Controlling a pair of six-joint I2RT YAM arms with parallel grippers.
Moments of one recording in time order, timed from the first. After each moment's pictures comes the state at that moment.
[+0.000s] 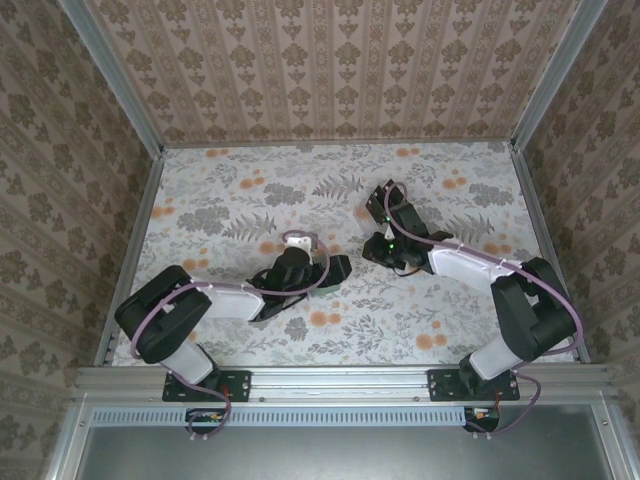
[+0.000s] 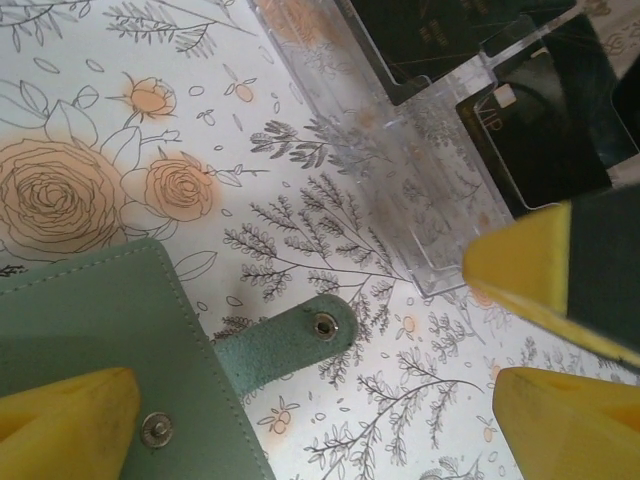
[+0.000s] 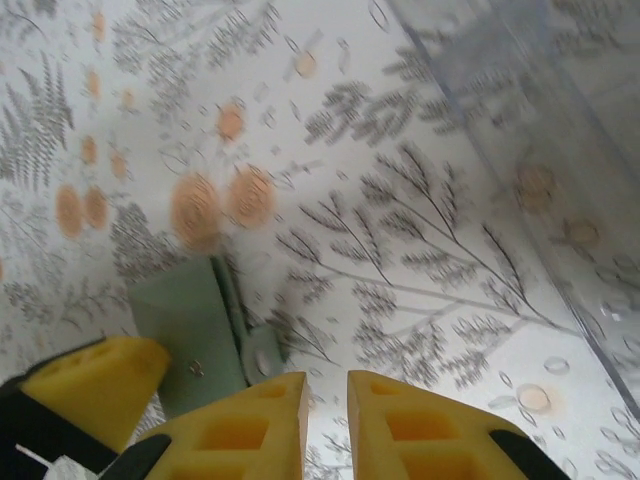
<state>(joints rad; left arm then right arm) -0.88 1.58 0.53 0.56 0.01 -0.86 0.45 1.53 0.83 -0.23 -0.24 0.76</state>
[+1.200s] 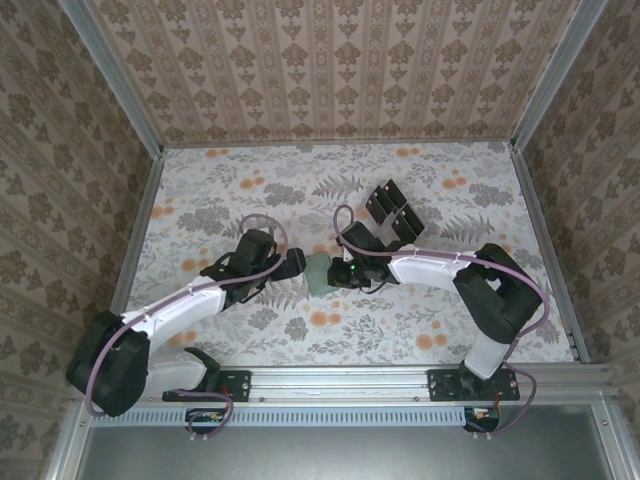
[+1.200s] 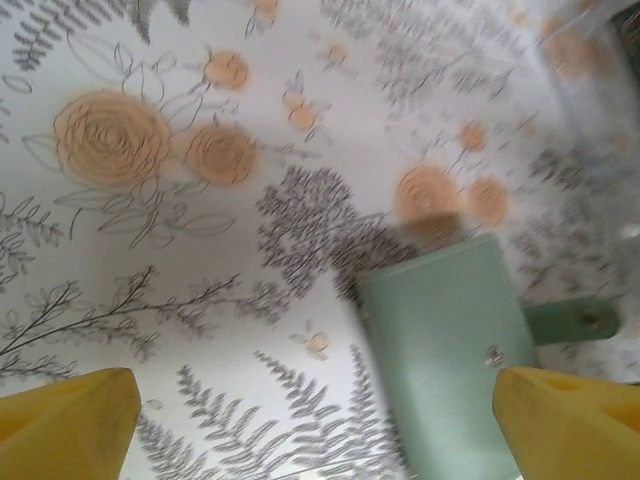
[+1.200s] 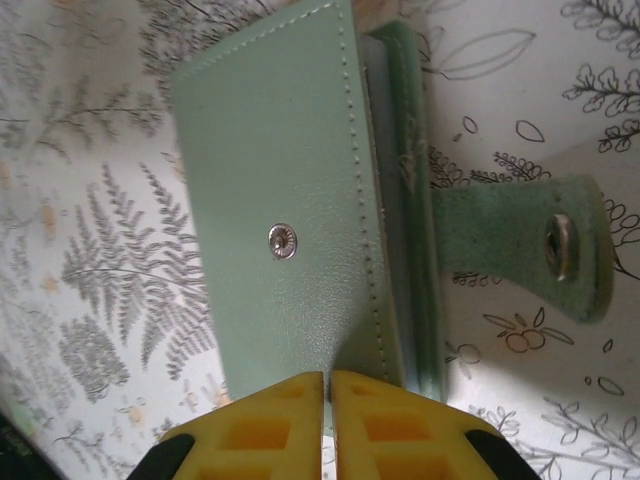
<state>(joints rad) -0.63 1.23 0.60 -0.20 -0.03 -0.67 0.72 1.73 0.95 -0.22 -0.27 0.76</state>
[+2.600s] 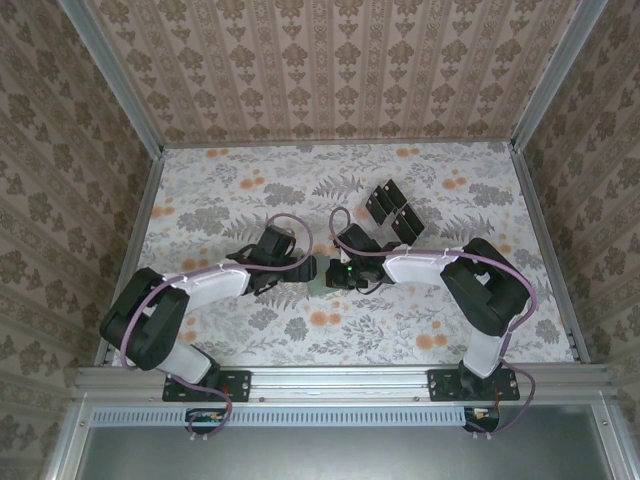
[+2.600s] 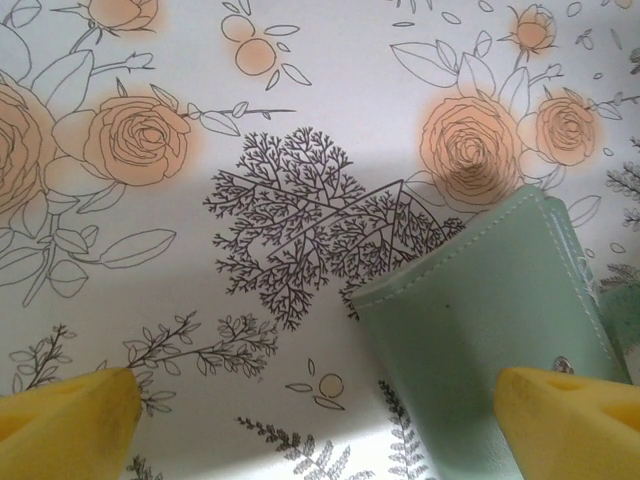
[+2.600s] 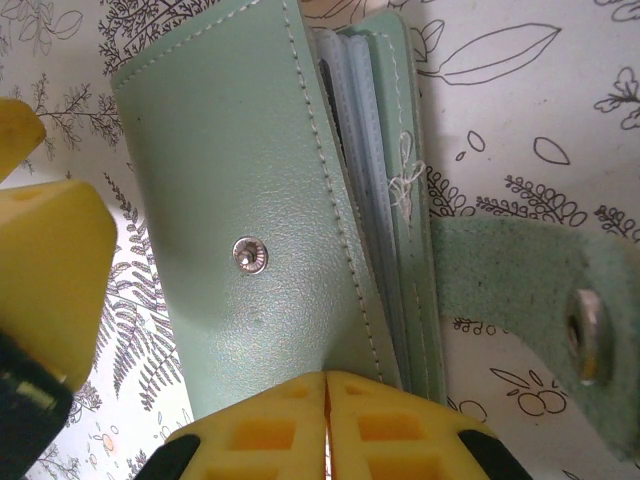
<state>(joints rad) -0.66 1.51 0.69 -0.14 -0.02 -0.51 0.72 1.79 0.96 -0.17 -0.27 0.76</state>
